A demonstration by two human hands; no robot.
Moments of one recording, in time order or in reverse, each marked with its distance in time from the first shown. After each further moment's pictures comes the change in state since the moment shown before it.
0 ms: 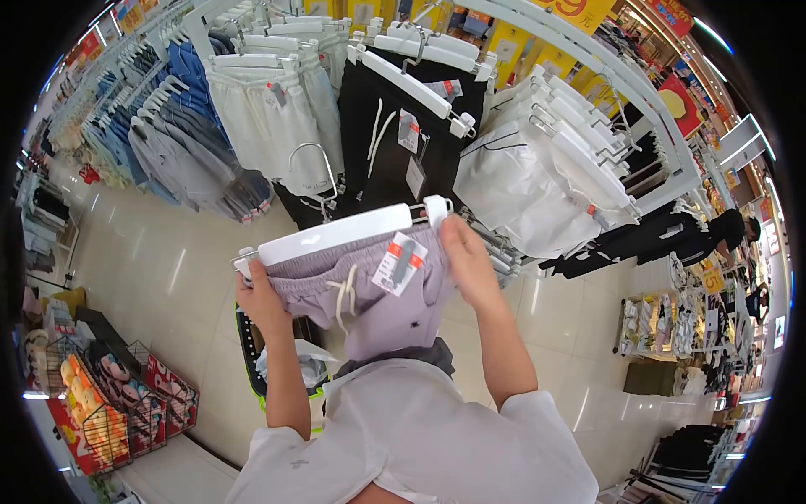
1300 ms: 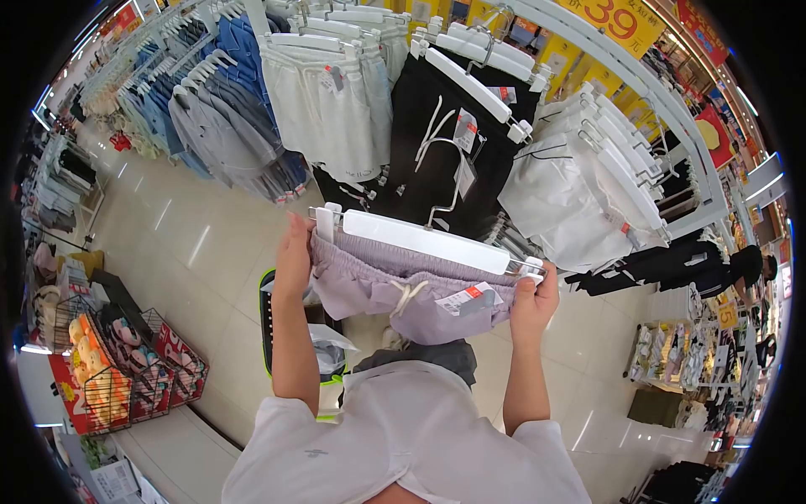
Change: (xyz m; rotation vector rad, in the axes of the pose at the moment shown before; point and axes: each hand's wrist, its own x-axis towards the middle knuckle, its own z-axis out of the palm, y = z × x) left_hand 0.033 0.036 -0.002 0.416 -0.434 -0.090; right_hand -0.048 0.038 -0.052 -0.448 0.235 -0.611
